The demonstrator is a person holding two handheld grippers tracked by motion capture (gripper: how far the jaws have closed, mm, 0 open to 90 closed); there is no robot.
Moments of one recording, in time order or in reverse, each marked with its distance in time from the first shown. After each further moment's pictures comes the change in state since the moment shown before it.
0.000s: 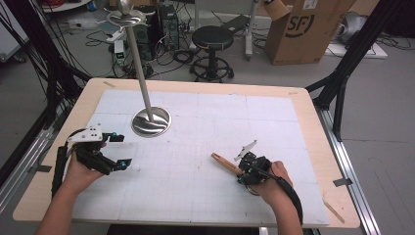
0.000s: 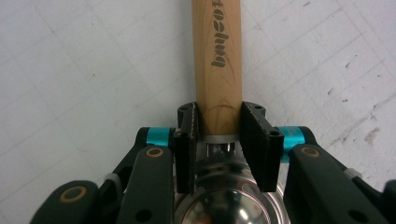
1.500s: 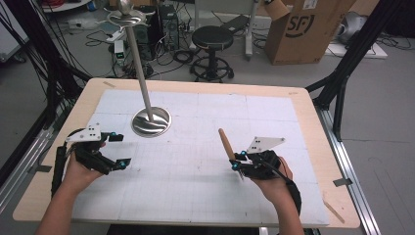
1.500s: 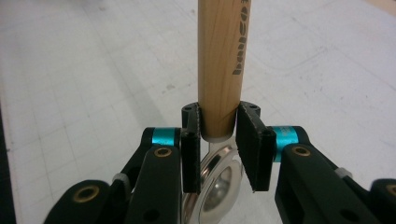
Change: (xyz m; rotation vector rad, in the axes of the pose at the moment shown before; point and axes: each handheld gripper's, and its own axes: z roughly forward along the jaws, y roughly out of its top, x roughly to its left) left arm 0.000 0.001 -0.003 -0.019 -0.002 -0.001; right arm -0.004 -0.006 -0.045 -0.545 0.100 -0.006
